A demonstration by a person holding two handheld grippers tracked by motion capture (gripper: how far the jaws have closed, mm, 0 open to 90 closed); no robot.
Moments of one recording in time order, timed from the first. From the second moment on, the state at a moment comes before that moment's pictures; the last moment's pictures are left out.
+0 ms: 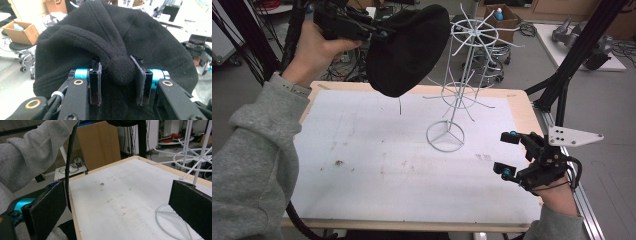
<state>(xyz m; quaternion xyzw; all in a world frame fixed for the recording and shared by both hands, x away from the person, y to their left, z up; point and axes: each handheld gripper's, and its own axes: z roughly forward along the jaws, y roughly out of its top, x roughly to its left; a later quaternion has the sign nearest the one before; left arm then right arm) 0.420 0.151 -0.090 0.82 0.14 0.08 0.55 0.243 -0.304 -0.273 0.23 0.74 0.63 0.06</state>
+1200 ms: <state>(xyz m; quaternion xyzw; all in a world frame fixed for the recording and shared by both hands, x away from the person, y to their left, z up) 0.425 0.143 -0.133 0.84 0.13 0.04 0.53 0.245 -0.303 -0.275 0.24 0.74 0.63 0.06</state>
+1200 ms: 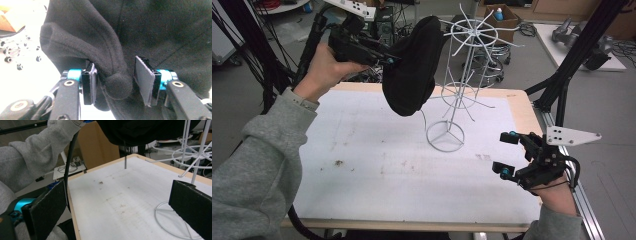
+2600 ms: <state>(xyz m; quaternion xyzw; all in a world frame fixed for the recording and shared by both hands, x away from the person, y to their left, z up) 0.363 0.214 -0.136 0.81 0.14 0.06 0.57 0.253 -0.294 -0.277 0.23 0.75 0.62 0.05</state>
